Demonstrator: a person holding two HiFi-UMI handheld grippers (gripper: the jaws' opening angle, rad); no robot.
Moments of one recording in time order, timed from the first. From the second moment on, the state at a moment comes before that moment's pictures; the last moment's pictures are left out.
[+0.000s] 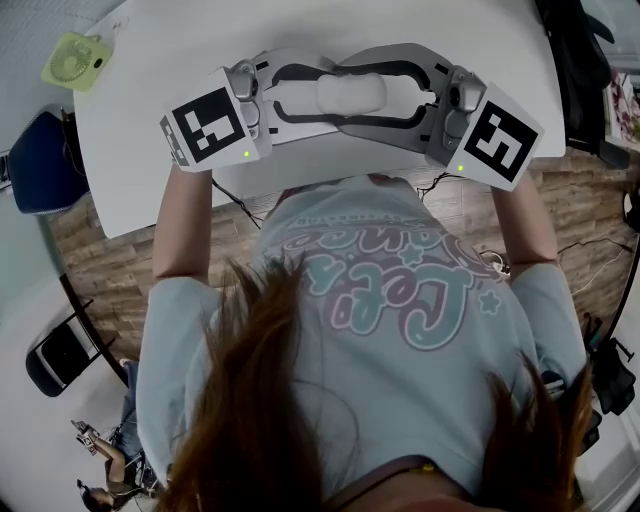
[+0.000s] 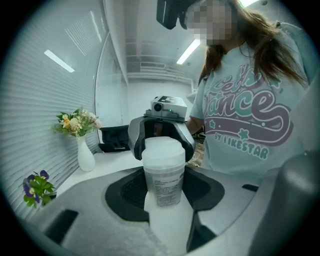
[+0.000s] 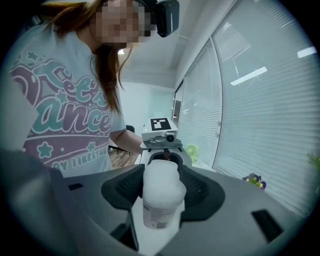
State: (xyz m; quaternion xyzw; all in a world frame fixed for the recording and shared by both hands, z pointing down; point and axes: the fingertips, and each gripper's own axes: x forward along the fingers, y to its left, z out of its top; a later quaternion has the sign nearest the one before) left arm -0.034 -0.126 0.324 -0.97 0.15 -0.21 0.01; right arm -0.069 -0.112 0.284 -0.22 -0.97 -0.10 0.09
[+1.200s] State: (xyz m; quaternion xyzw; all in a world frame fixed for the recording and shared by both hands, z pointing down) left arm -0.032 -0.125 0.320 -0.96 0.16 -0.22 0.03; right arm -0.070 -0.108 0.275 -0.23 -0.97 -0.05 0.08
